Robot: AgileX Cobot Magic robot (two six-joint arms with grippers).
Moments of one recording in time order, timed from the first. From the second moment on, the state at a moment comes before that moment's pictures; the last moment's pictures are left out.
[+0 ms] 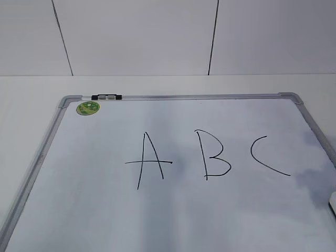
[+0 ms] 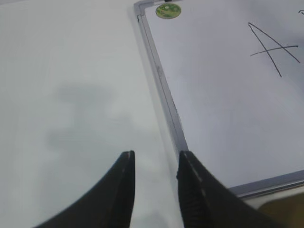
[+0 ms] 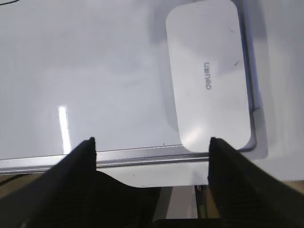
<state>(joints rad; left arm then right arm) -0.02 0.19 -0.64 -0.14 1.17 0.18 0.03 0.81 -0.63 0.16 1.11 0.12</state>
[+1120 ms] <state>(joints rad) -0.02 1.49 -1.07 -0.21 1.10 0.14 -0.15 1.27 -0.79 0.06 1.11 0.00</state>
